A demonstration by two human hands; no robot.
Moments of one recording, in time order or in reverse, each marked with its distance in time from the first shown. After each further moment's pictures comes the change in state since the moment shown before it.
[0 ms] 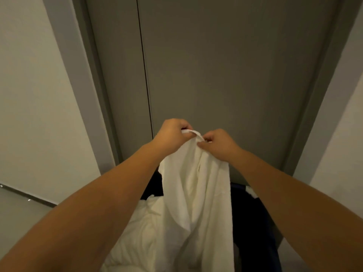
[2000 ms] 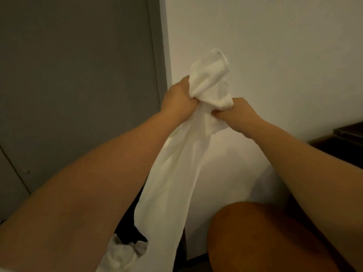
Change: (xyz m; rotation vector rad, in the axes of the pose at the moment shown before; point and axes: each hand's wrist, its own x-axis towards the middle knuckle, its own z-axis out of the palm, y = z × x) left_hand -0.010 0.379 0.194 -0.348 -0.074 0.470; right_hand -0.267 0.079 -0.332 -0.037 0.656 0.401
